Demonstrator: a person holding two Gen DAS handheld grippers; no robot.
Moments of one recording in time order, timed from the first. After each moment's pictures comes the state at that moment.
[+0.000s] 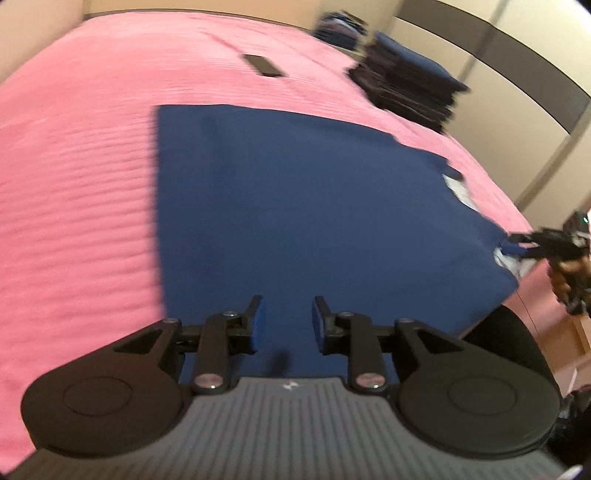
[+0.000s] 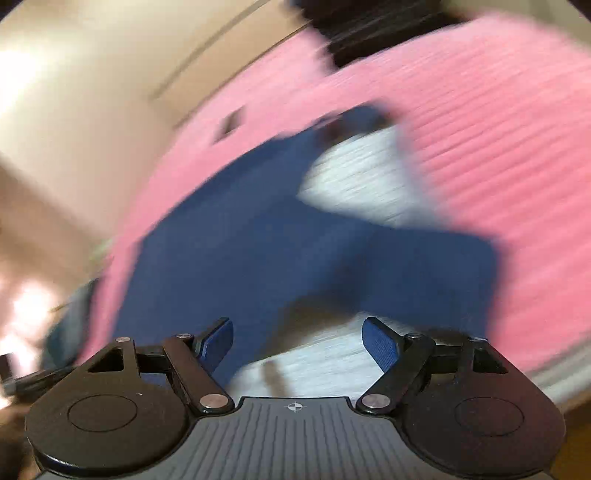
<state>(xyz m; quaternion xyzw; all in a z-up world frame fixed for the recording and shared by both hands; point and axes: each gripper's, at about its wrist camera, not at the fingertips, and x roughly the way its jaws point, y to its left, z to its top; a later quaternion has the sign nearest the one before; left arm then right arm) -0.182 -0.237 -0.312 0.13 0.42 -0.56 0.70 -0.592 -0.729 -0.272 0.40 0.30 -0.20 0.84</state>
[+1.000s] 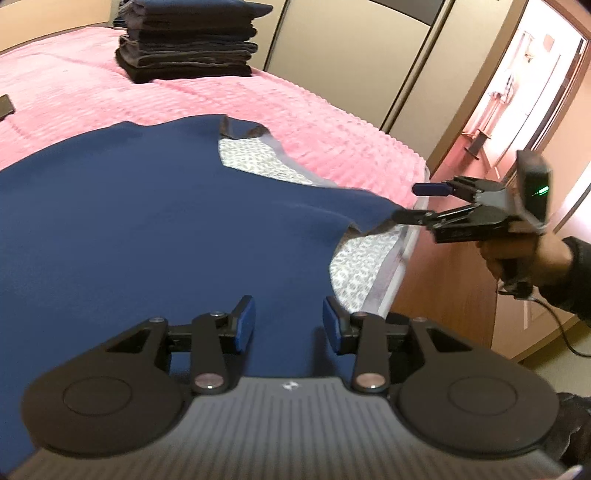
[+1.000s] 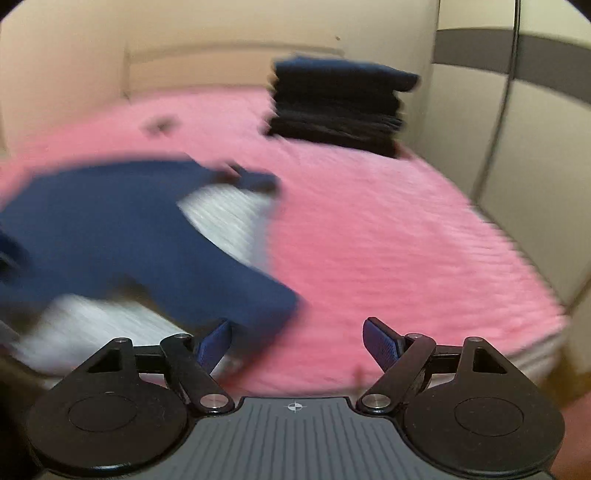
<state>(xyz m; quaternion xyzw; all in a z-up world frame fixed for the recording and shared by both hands) -0.382 -0.476 -0.341 0.22 0.36 -0.73 0.54 -0.633 -0.685 -0.260 0.12 0.30 -0.31 0.89</state>
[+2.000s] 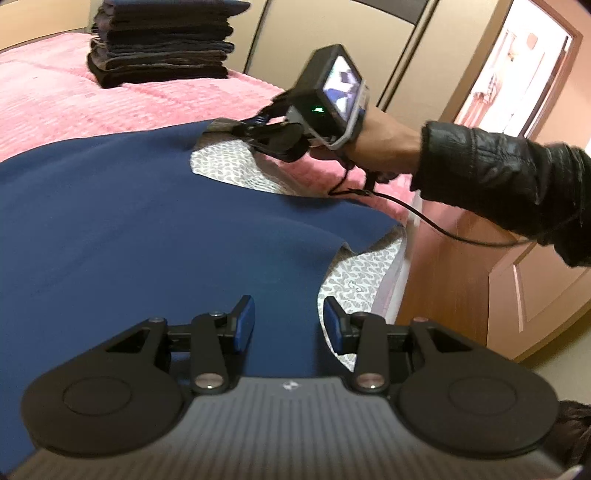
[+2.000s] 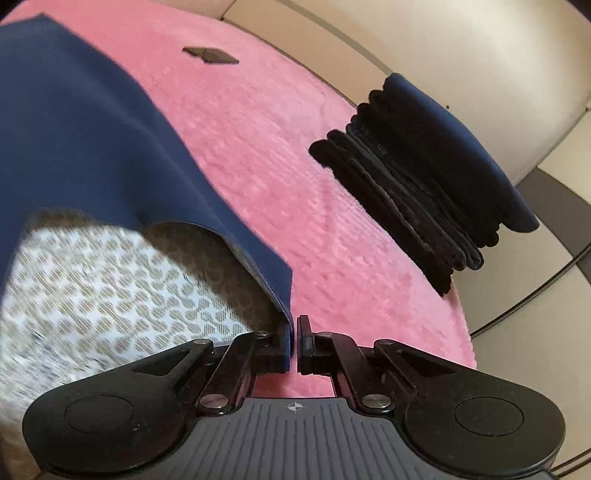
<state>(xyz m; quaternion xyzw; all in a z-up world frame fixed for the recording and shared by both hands) -0.389 -0.509 -0.356 0.20 0.35 -0.75 0.53 -0.453 -0.828 -0.326 -0.19 0.41 -0.27 0.85</state>
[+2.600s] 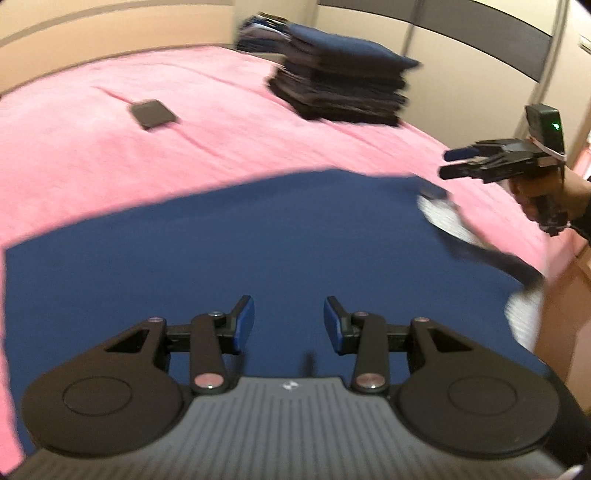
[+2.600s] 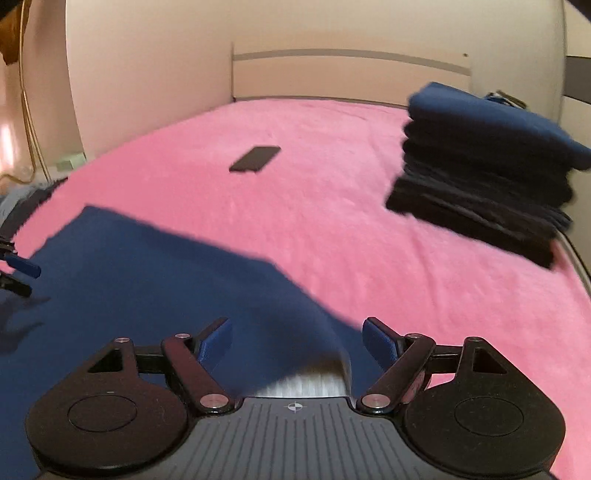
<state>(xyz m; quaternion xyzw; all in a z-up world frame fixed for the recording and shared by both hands) -0.189 -0.460 -0.318 0.19 0.34 -0.61 0.69 -0.406 -0.821 -0.226 0.08 0.34 -0.12 0.93</state>
